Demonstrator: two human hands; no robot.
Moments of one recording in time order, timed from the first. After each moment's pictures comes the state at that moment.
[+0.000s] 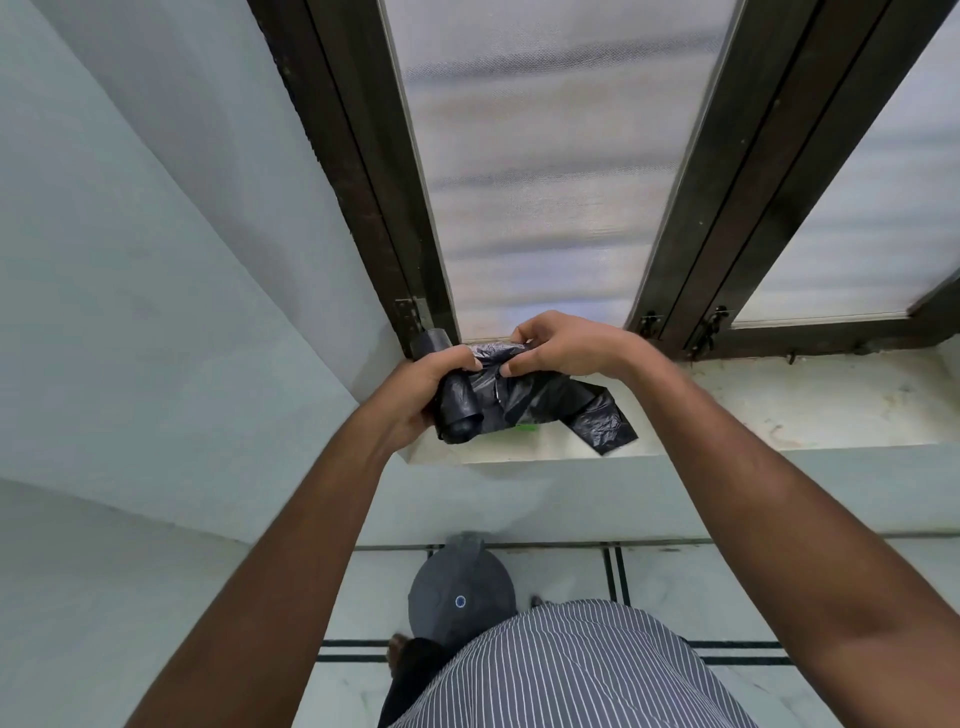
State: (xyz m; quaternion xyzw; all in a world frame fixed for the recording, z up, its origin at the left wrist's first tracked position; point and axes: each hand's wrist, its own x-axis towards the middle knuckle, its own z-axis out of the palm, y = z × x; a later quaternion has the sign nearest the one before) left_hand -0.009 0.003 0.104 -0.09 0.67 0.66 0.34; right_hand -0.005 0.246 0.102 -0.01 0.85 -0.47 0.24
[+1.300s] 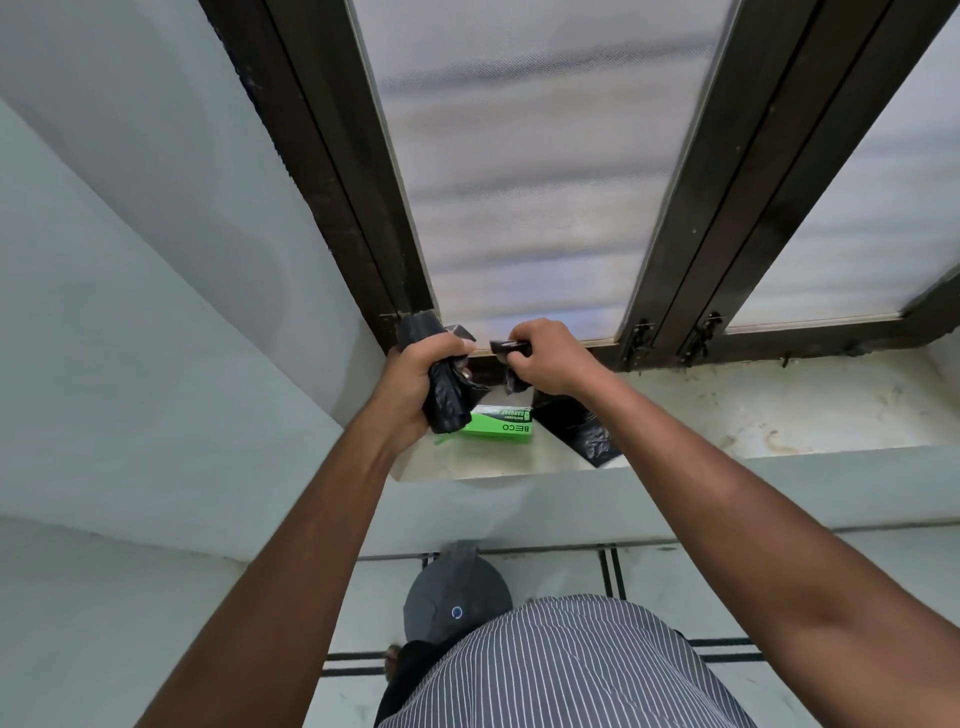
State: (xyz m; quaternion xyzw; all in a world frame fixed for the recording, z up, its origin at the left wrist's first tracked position) left_hand -0.032 0.024 0.103 -0.04 0.56 0.77 0.29; right_hand -0.021 0.233 0.068 0.07 0.93 -0.36 0.07
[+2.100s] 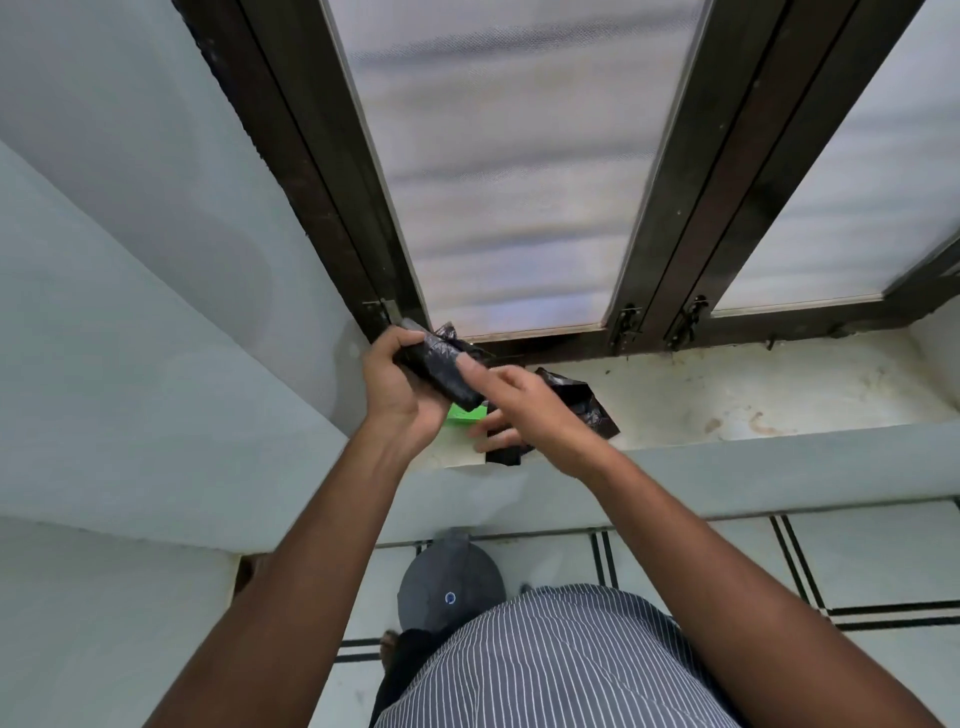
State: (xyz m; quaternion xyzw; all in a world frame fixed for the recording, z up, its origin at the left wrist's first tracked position) left_hand -0.012 0.041 0.095 -0.16 0.37 0.89 0.22; right_hand 0.071 0.183 0.089 0.16 0.66 -0.72 0.15
